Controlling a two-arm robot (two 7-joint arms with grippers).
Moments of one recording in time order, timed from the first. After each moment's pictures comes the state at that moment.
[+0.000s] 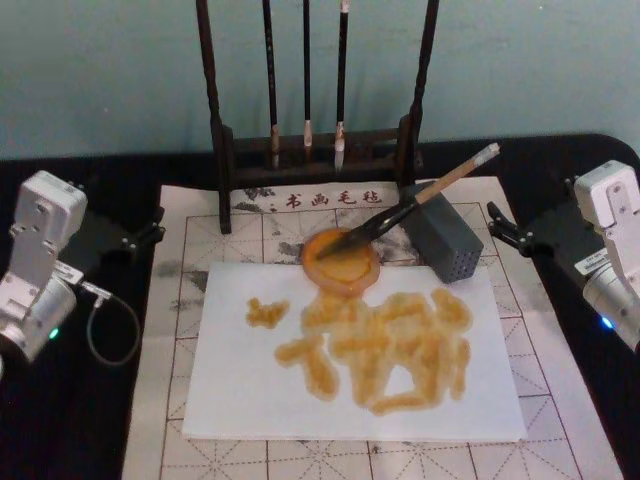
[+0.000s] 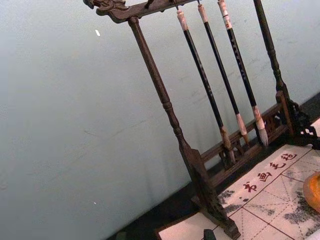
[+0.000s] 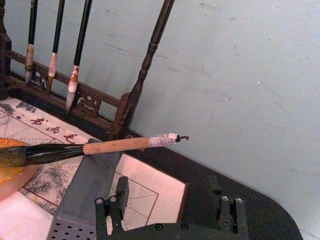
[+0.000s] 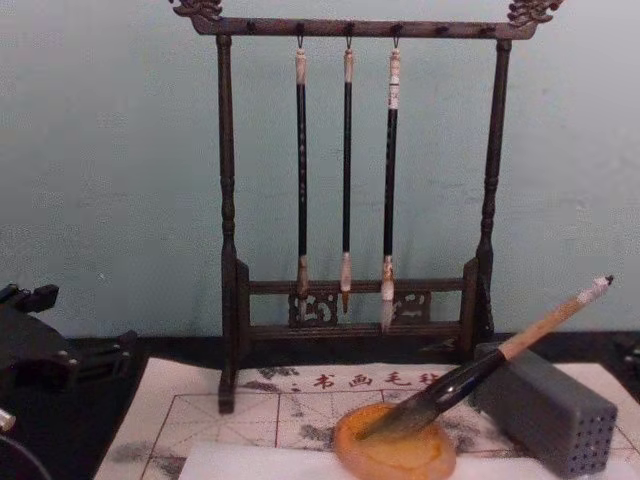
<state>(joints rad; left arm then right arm) -0.20 0.60 0.45 -1.41 -0.25 -0.12 0.03 0.20 0.60 -0.45 -1.41 0.25 -0.12 -0.03</state>
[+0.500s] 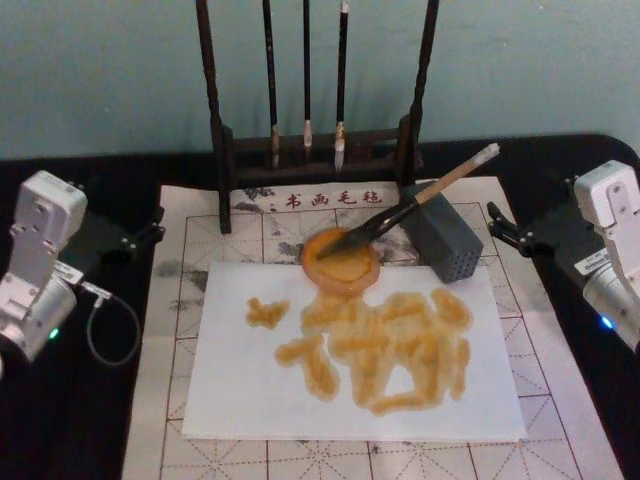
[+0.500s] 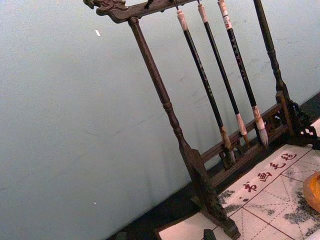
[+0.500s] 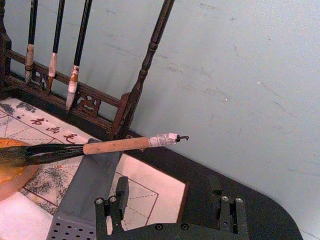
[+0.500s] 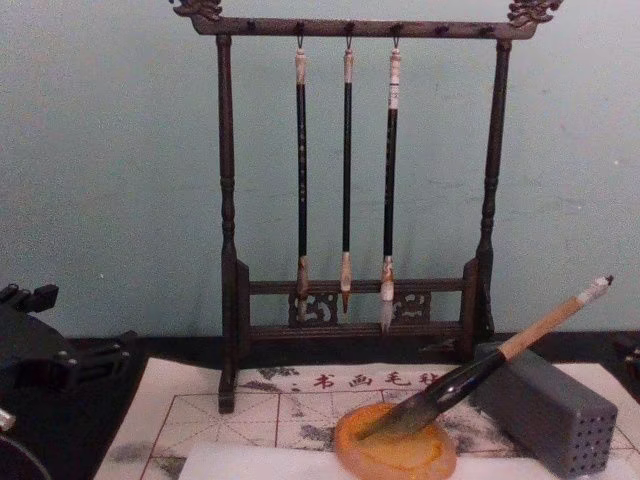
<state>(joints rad) -0.20 0.60 0.45 -1.41 -0.25 -0.12 0.03 0.20 0.60 -0.45 -1.41 0.25 -0.12 -0.03</state>
